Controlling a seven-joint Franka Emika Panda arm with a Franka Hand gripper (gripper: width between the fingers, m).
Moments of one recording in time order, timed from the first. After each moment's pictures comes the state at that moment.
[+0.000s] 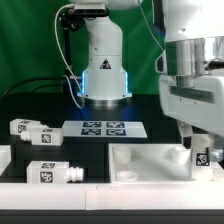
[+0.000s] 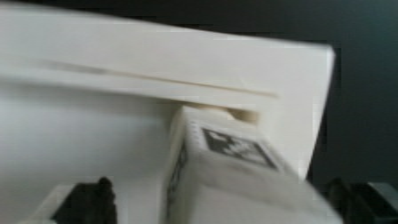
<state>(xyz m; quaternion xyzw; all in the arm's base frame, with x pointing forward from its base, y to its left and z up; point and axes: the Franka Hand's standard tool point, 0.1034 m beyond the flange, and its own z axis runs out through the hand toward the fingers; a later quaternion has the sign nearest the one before) 0.637 0.113 0.065 -0.83 0.54 -0.02 0.08</state>
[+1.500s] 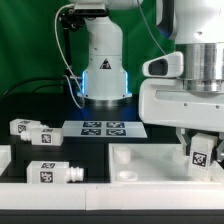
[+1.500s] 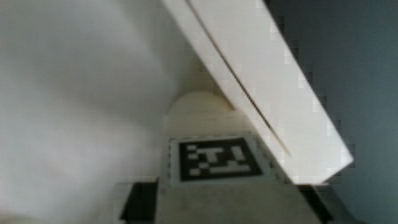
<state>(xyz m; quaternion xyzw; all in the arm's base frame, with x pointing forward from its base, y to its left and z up) 0.643 0.112 0.062 -0.93 0.35 -0.03 0.04</state>
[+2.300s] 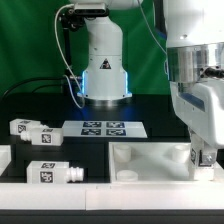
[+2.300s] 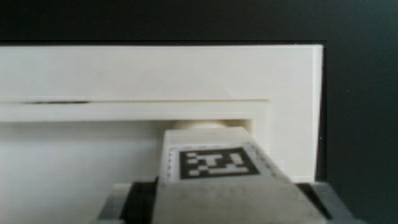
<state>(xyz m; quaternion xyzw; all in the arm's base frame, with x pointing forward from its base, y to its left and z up) 0.643 0.112 0.061 -0.71 0.70 0.01 0.07</state>
